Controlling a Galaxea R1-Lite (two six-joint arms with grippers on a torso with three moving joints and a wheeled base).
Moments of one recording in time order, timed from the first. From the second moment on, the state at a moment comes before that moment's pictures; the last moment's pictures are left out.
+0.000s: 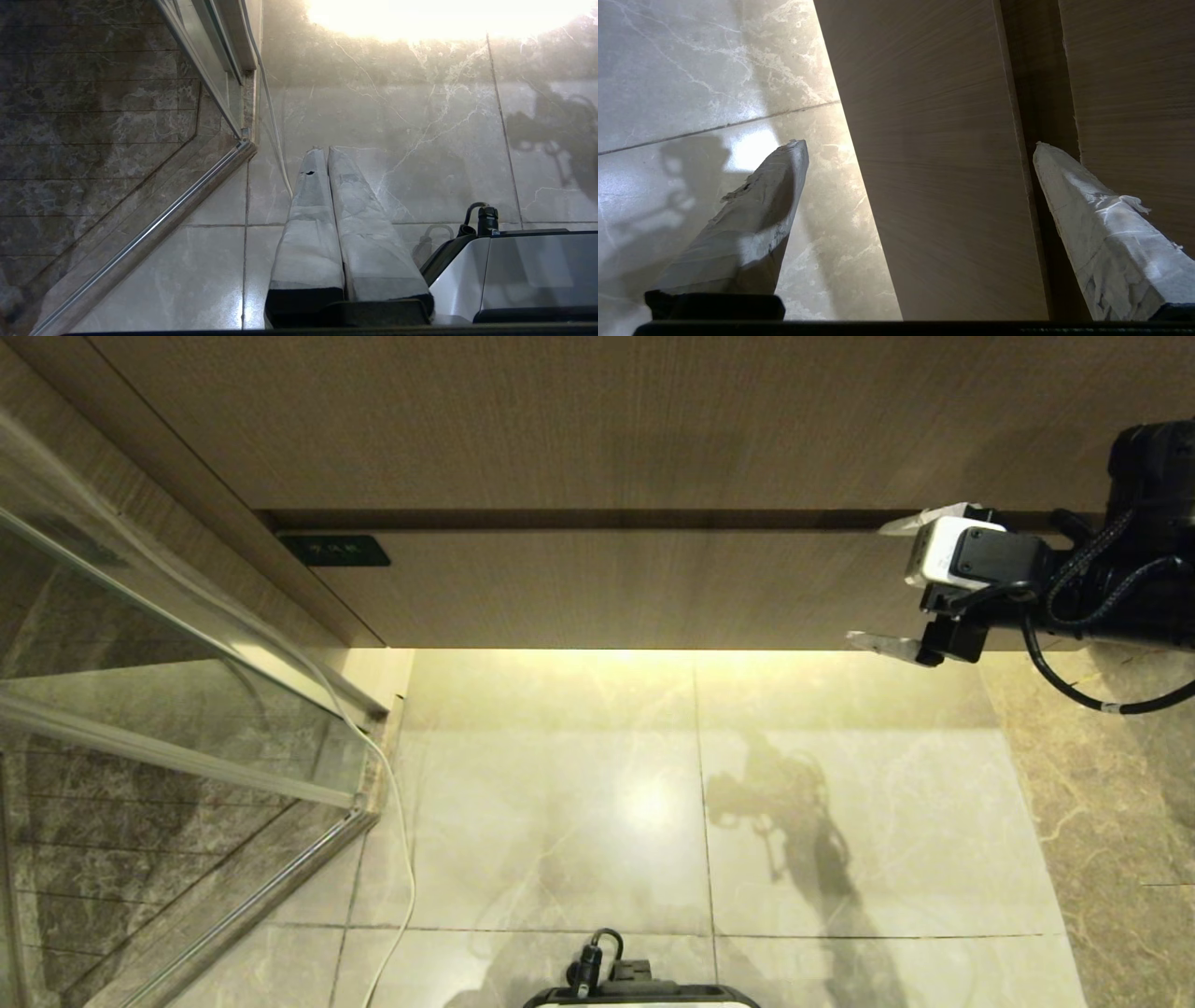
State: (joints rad) left arm 0.00 0.00 0.00 0.00 0.00 0.00; right arm 0.15 1.61 -1.19 -0.22 0.35 -1.23
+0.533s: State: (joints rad) left arm 0.00 0.00 0.00 0.00 0.00 0.00; right arm 0.15 1.70 -1.22 -0.34 0.34 -1.23
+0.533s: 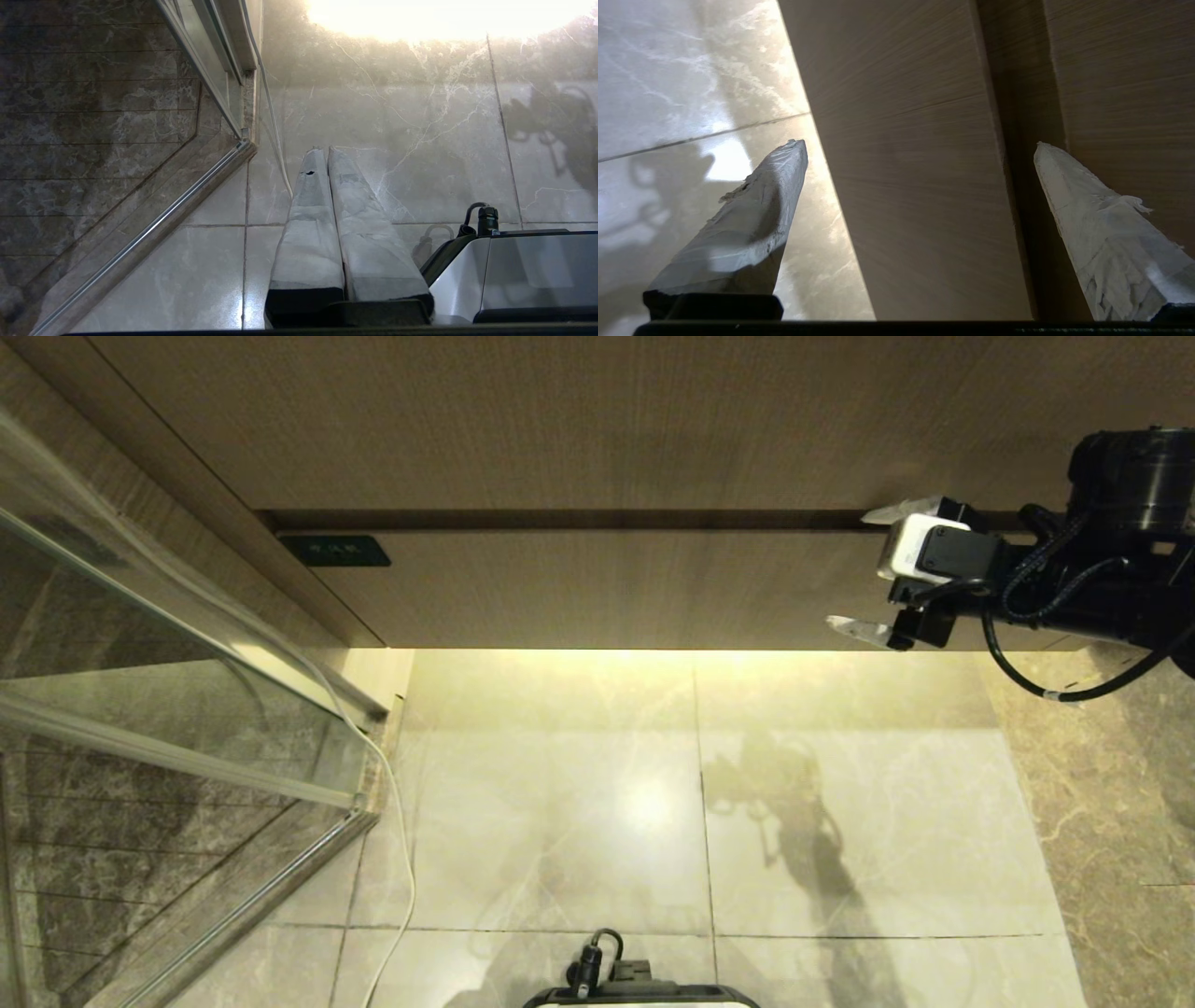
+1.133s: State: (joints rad) left arm 0.00 0.00 0.00 0.00 0.00 0.00; right arm 0.15 1.81 -1.32 -0.36 0.29 -1.23
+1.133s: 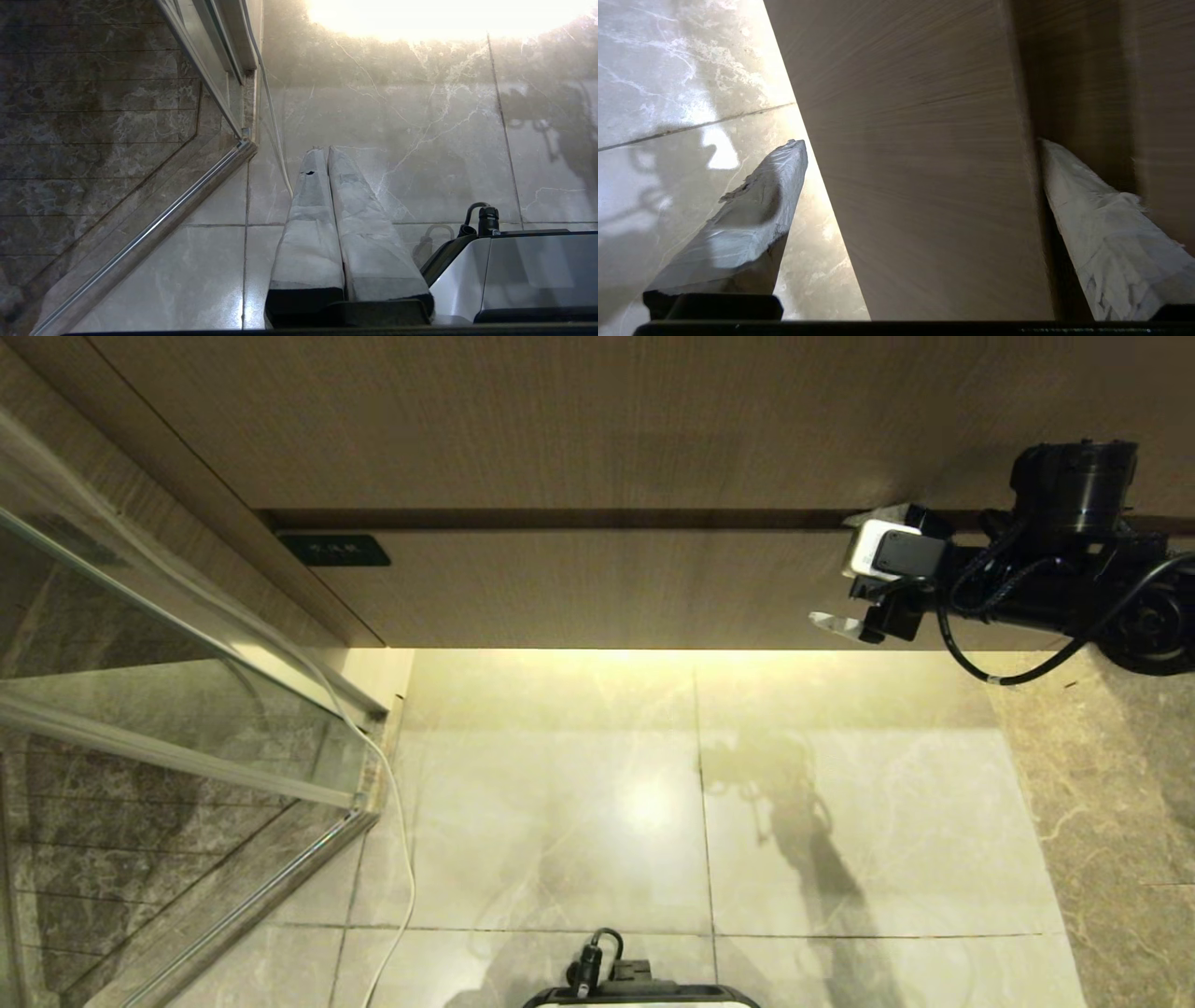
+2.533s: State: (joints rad) left arm 0.00 0.00 0.00 0.00 0.00 0.00; right arm 0.14 1.78 -1.28 0.01 0.16 -1.10
